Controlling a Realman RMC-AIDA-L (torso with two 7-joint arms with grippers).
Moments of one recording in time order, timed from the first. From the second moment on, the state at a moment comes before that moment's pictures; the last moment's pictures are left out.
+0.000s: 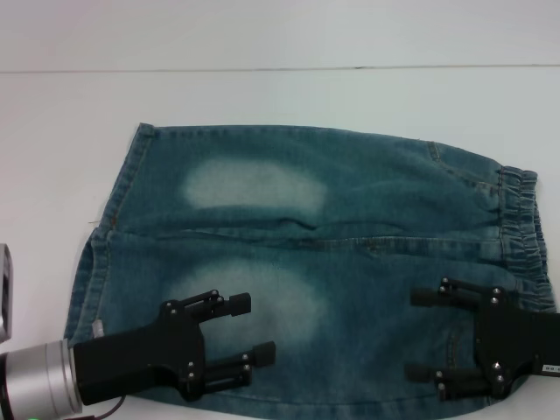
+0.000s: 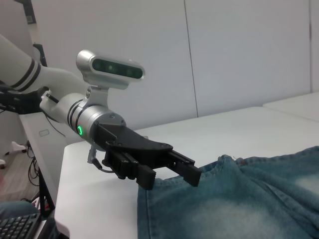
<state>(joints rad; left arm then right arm) -0.30 -2.16 0.84 0.48 1.84 1.64 -1.11 0.32 2.06 -0.78 -0.56 -1.95 -1.74 0.98</state>
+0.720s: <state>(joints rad) -0.16 -2.16 0.74 0.82 1.94 1.73 -1.37 0.32 2.06 -0.78 -0.56 -1.96 -1.73 1.00</state>
